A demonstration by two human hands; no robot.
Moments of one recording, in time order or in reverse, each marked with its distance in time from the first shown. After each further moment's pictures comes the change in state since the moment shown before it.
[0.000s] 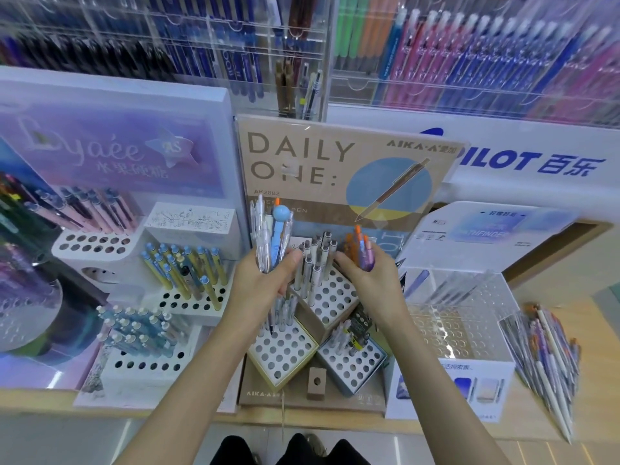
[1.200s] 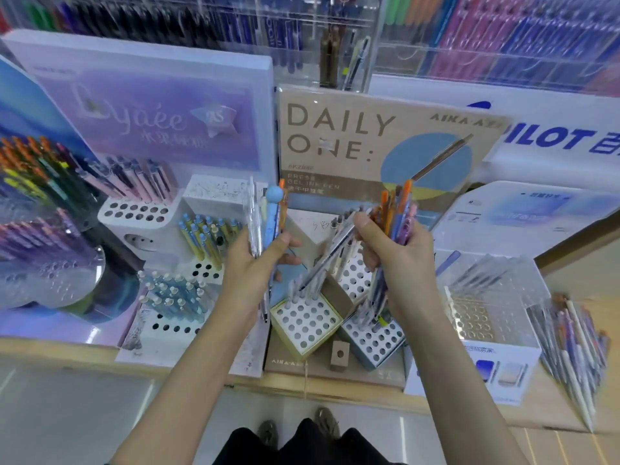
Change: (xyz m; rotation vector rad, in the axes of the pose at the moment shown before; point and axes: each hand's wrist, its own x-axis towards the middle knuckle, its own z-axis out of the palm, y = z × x) left_hand -0.028 0.014 -0.040 -0.143 0.049 -0.026; right_hand -0.039 -0.052 0.016 0.391 -0.006 -0.074
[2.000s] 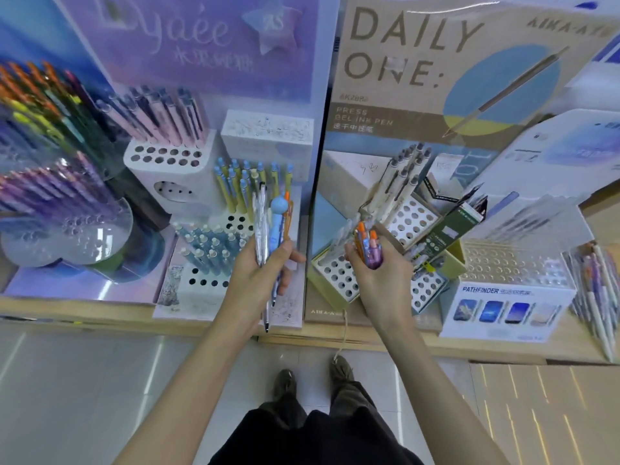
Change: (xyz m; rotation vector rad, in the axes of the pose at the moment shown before) left_hand -0.035 -0.054 -0.088 0.002 -0.089 -0.158; right_hand -0.070 0.109 0.059 -0.578 0.176 -0.033
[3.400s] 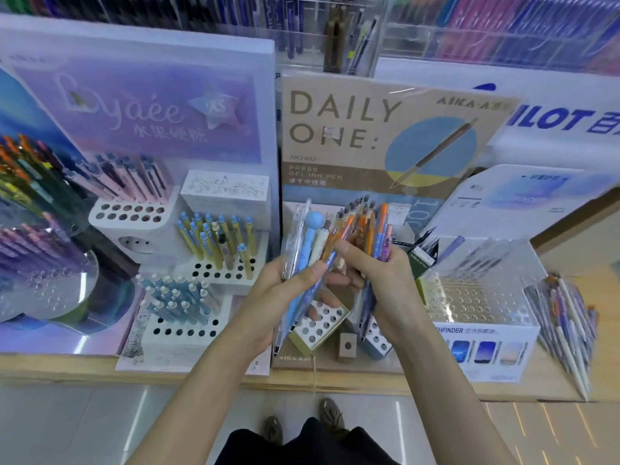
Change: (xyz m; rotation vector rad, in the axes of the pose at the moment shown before) left_hand 0.011 0.049 0.076 -0.094 -0.321 -0.076; right_hand 0.056 -0.054 -0.072 0.730 -0.334 0.227
